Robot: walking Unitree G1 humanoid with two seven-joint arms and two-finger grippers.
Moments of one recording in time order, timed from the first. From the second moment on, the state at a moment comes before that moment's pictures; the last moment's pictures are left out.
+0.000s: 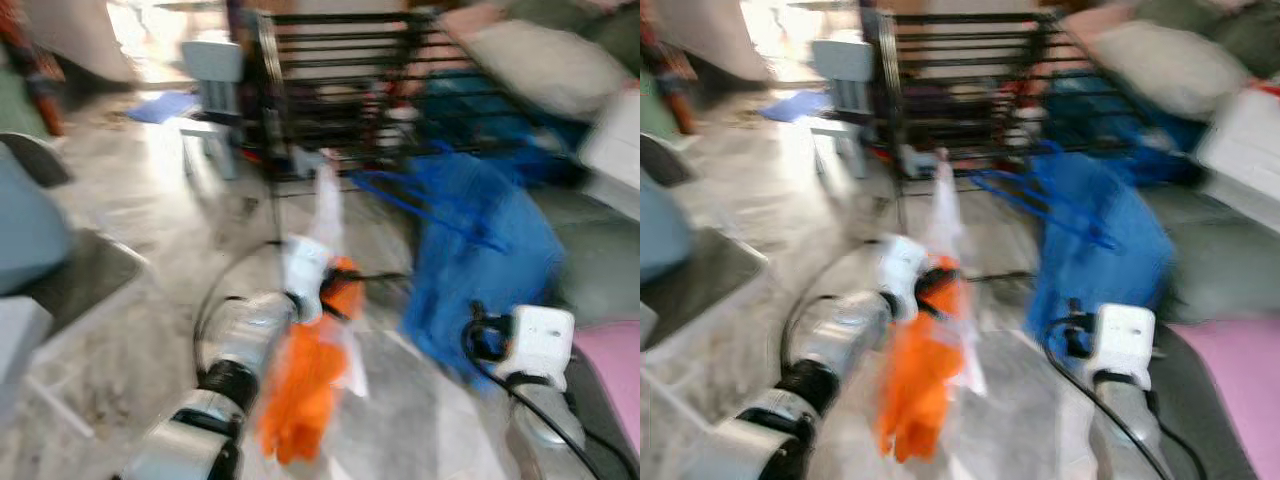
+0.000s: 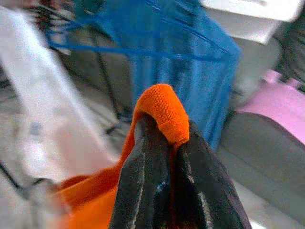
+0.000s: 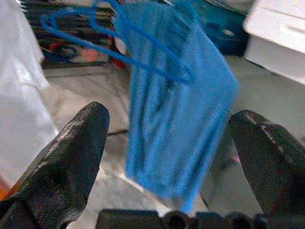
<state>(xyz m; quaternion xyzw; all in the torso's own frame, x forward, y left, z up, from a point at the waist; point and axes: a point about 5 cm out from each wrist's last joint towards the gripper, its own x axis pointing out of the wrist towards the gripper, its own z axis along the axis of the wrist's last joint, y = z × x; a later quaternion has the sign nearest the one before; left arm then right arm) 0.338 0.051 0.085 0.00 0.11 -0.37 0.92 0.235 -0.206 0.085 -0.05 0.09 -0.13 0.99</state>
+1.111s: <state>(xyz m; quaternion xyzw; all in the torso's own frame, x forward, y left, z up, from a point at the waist) 0.341 0.058 0.085 0.00 0.11 -0.35 0.93 0.238 -0.202 0.087 -0.06 0.09 -0.11 0.99</state>
